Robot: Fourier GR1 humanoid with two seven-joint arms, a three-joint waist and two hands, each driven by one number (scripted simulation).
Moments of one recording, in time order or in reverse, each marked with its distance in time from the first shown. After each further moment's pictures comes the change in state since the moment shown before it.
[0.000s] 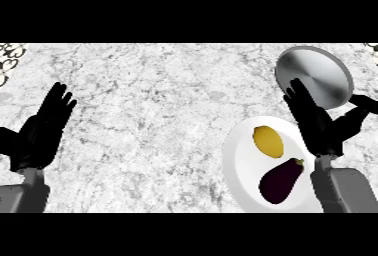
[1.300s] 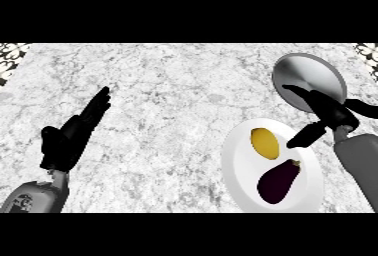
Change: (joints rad) left arm -0.026 0.012 -0.204 -0.066 -0.230 -0.098 0.051; right arm -0.237 -0.352 0.291 0.240 0.563 0.236 0.151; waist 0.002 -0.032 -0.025
